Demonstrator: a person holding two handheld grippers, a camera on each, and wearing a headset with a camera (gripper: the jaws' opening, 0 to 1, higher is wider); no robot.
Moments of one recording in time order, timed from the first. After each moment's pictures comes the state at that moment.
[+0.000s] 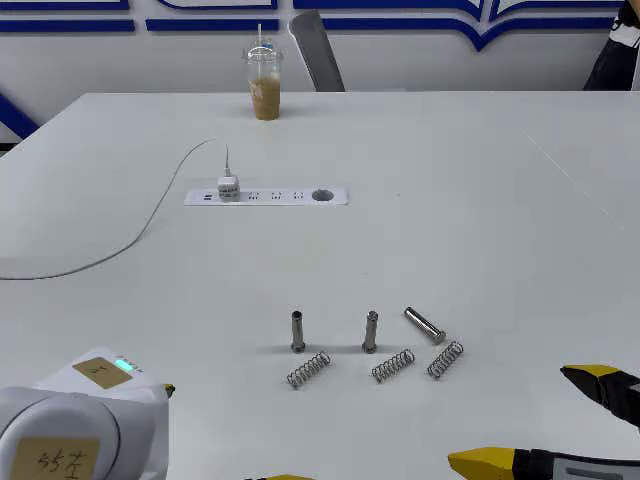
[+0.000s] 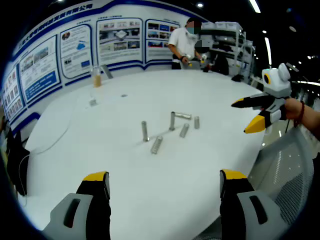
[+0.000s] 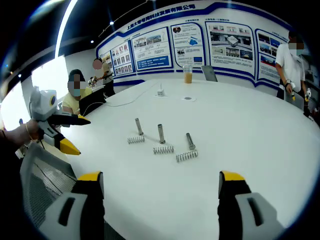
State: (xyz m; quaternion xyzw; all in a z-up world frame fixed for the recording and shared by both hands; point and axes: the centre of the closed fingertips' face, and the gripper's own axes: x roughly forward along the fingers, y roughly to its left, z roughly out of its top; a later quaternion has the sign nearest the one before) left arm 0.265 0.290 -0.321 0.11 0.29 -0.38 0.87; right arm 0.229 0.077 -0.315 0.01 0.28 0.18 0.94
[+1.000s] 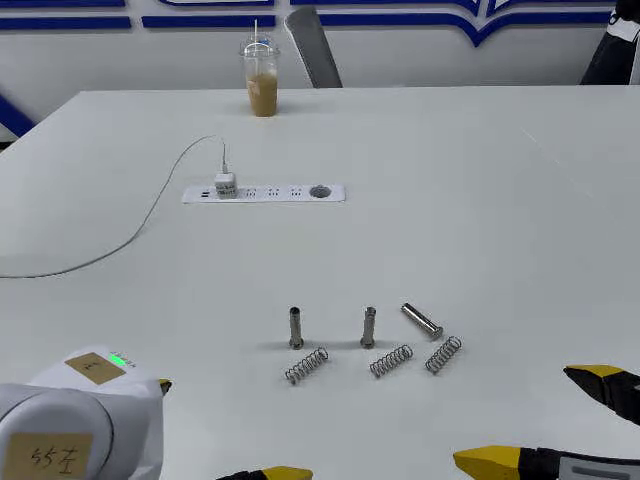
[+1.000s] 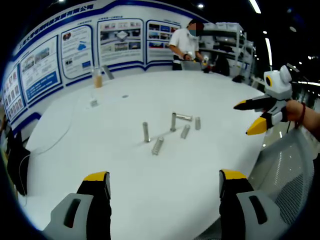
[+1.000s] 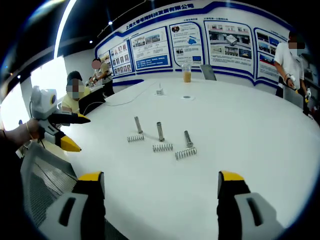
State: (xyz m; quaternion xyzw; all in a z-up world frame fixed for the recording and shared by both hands) left arm 0.267 0.291 -0.319 0.11 0.29 -0.37 0.87; right arm 0.224 0.075 -0.317 0.01 0.29 0.17 0.94
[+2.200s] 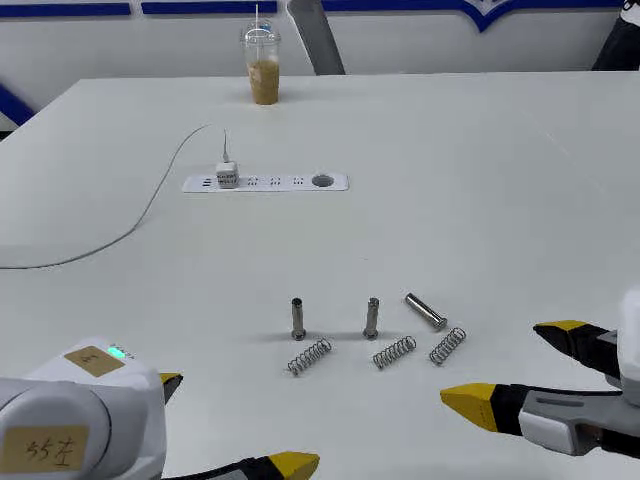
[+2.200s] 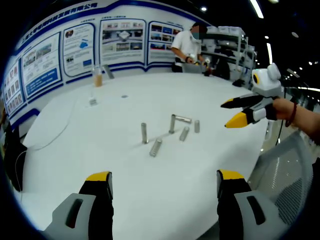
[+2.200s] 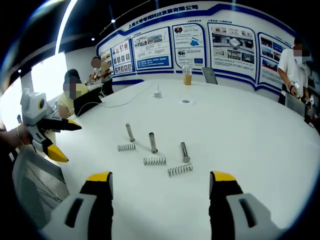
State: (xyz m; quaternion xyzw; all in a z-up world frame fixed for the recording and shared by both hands) left arm 0.269 0.285 -0.322 0.09 0.29 -0.38 0.88; right arm 0.272 0.073 -0.318 -0.01 0.28 0.17 0.94
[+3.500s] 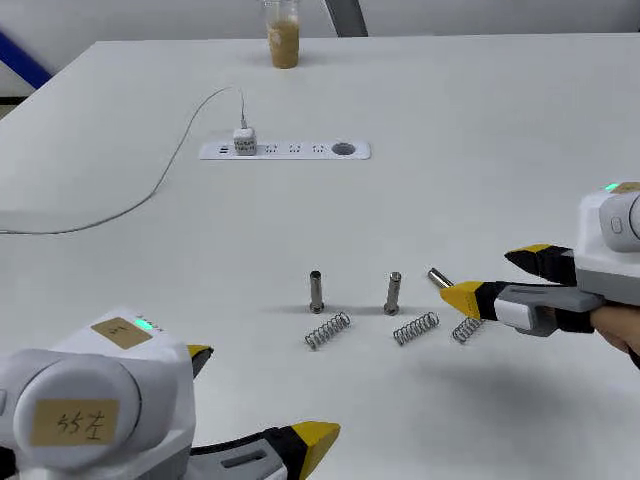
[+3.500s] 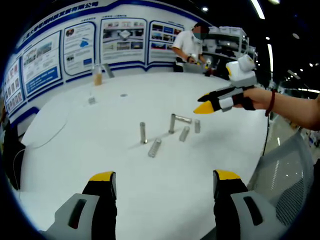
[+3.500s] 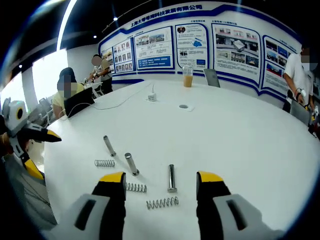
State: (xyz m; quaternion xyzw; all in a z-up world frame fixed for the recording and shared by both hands) left arm 0.271 0.278 -0.328 0.08 0.29 -0.38 0.88; right arm 0.352 0.069 -0.330 -0.03 0.27 0.18 0.94
